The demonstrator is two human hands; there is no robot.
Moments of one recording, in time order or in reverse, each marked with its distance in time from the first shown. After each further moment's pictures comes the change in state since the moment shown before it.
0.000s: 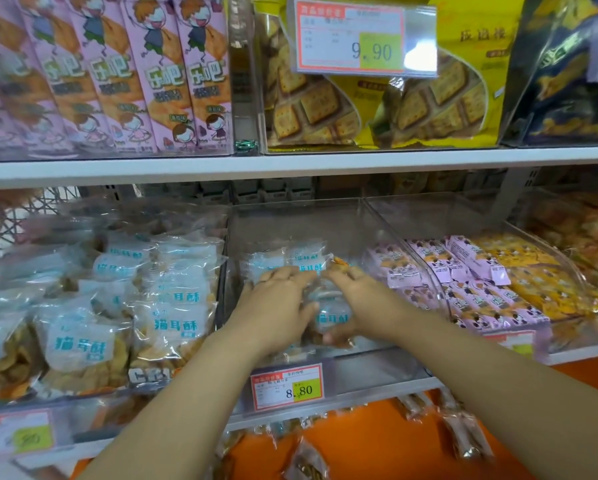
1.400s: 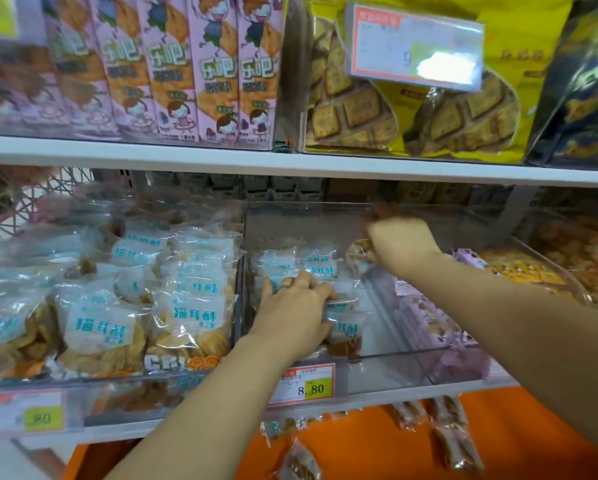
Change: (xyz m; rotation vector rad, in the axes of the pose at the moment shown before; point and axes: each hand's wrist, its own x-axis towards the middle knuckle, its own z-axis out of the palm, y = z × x) left_hand -0.003 0.002 0.014 0.069 0.042 0.053; right_hand 0.035 -0.001 -0.065 -0.707 0.374 0.060
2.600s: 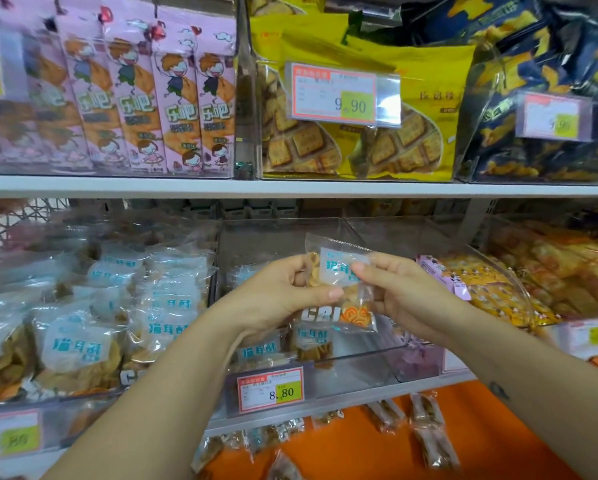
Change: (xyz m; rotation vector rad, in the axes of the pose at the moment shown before) left_hand -0.008 0.022 -0.050 -1.401 -0.193 0.128; right_hand -0.096 0.009 -0.041 1.884 -0.262 0.232
